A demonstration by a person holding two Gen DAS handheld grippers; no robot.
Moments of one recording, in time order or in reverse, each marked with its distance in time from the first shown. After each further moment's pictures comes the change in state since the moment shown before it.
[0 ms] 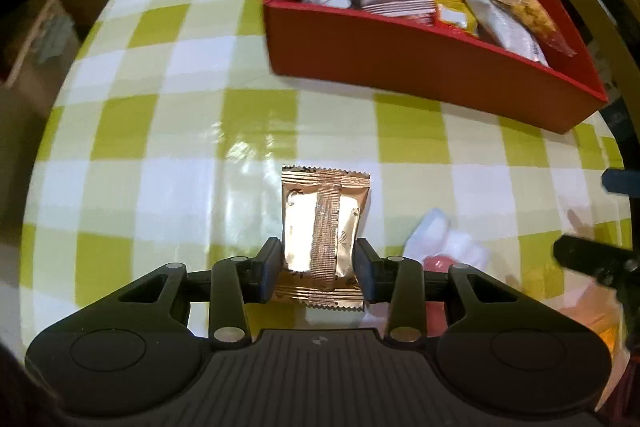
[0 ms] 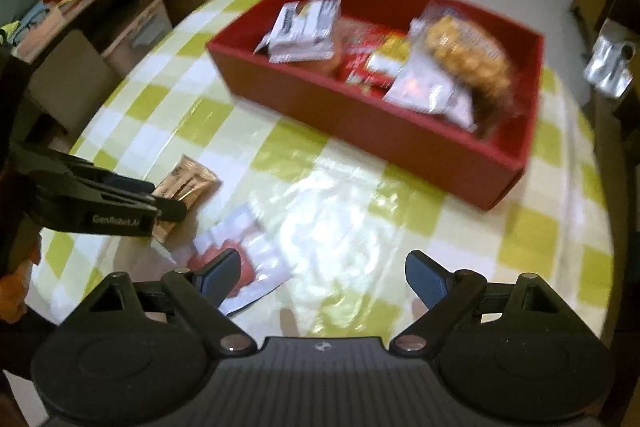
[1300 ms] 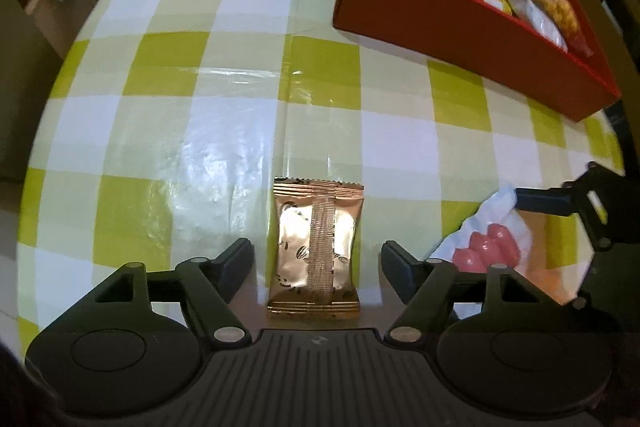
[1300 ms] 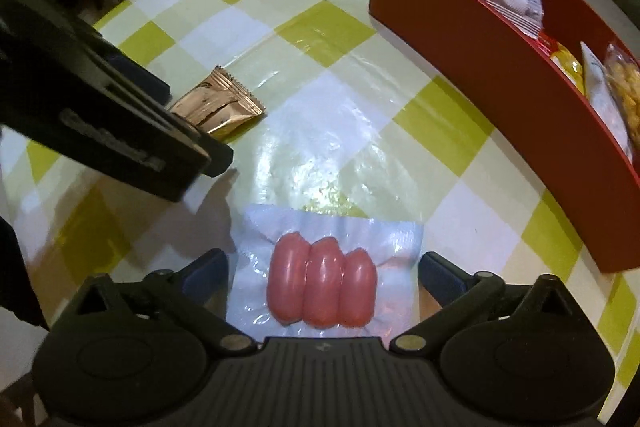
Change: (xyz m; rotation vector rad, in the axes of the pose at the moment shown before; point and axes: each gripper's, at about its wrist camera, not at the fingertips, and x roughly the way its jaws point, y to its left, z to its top) left arm 0.010 0.045 -0.013 -0.038 0.056 -0.050; right arm 0.079 0.090 -0.021 -0.343 0.117 -0.020
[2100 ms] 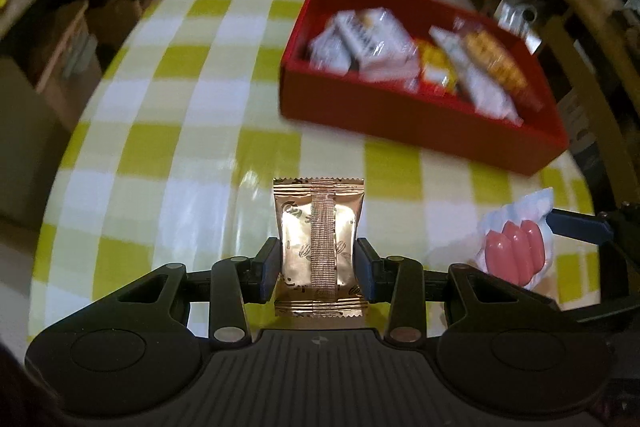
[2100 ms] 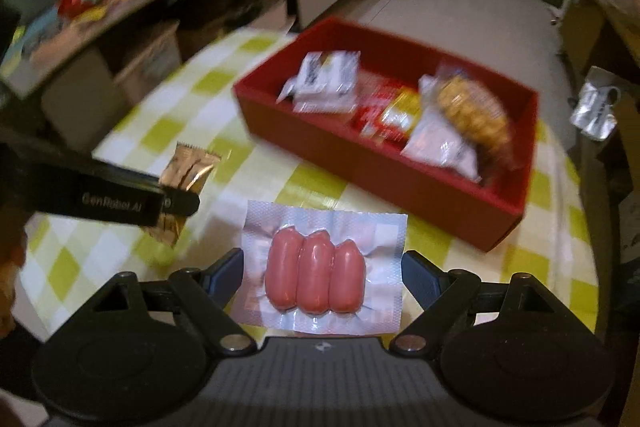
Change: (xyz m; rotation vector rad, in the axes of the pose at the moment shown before) left arm -0.051 -0.046 0.017 -0.008 -0.194 -0.002; right arm -0.108 -0.073 -0.018 0.322 -0.275 -0.063
